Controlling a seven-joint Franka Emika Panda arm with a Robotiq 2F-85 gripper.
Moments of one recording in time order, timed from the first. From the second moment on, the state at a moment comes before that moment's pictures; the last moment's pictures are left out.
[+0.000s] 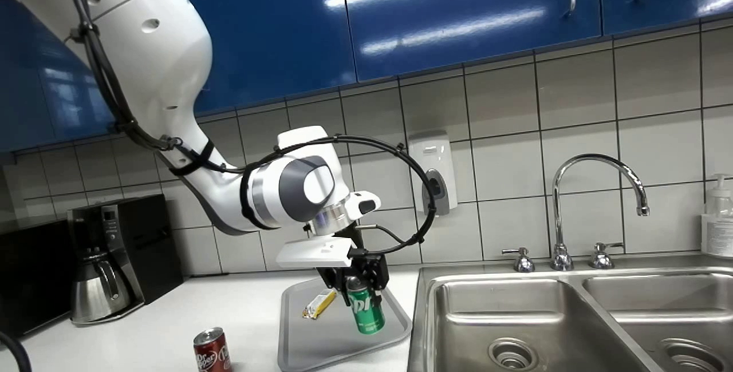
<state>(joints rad) -0.18 -0.09 -0.16 -2.58 -0.19 2.71 0.00</state>
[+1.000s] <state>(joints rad) -0.14 0.11 -0.15 -2.41 -0.16 2.71 0.00</state>
